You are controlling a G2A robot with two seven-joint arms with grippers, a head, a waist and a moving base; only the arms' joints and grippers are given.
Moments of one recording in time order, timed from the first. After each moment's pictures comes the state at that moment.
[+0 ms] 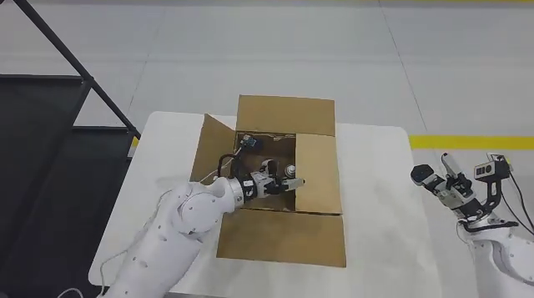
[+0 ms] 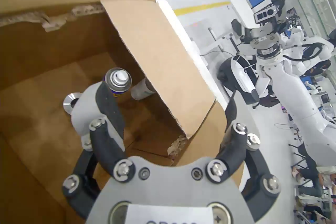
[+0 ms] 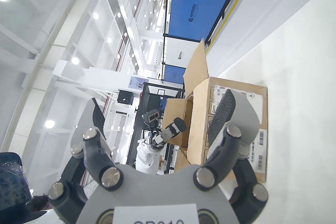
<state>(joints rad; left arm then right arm) 0.75 -1.25 -0.95 -1.39 0.40 -0.25 -0.66 -1.15 -1.16 1.85 -1.28 0.46 -0.36 0.90</state>
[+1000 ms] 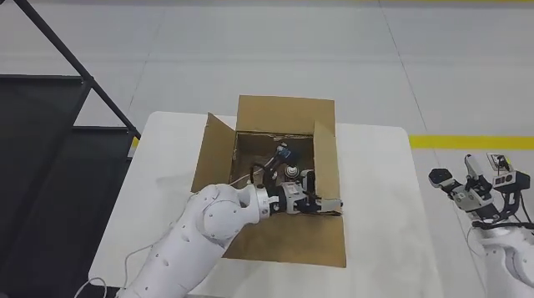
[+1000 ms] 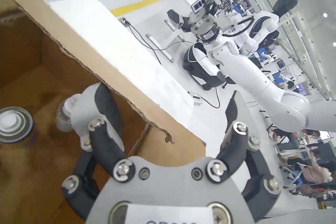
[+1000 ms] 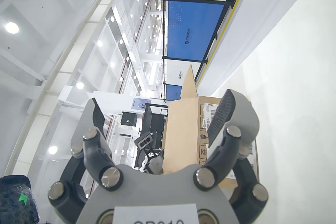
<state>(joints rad) 0.74 -1.30 -0.85 -1.45 0.36 -0.45 -0.57 -1.17 -1.13 1.89 -1.21 0.54 -0.35 0.82</state>
